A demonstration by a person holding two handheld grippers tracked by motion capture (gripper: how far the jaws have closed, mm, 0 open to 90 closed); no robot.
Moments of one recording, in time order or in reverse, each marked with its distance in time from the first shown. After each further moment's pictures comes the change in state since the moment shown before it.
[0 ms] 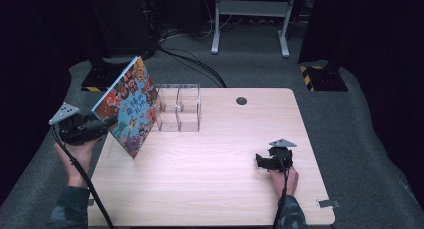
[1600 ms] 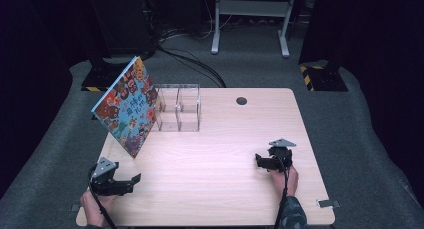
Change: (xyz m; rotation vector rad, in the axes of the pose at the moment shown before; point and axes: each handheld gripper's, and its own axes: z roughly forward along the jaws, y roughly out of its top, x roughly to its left) left arm -0.052 -0.161 0.012 0.291 0.000 0.065; right arm 0.000 0.001 0.001 0.006 0.008 -0.013
